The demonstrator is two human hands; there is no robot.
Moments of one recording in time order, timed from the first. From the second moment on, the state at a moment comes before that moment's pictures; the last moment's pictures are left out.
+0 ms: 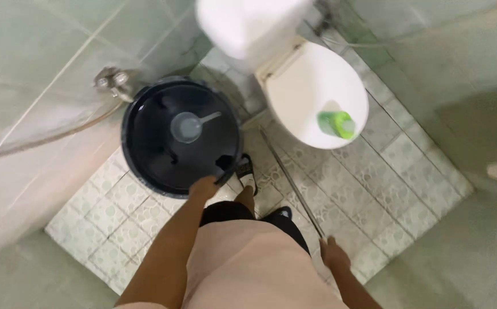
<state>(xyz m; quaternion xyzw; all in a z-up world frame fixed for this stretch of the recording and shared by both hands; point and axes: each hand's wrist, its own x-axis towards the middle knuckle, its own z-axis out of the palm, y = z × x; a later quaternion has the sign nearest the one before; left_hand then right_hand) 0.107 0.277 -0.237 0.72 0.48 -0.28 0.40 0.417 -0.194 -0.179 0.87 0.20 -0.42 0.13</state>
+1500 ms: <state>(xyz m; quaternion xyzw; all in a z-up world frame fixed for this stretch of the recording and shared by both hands) 0.094 0.137 -0.259 0.74 0.47 -0.31 0.37 0.286 -0.441 -0.015 0.63 -0.37 -0.49 -0.47</state>
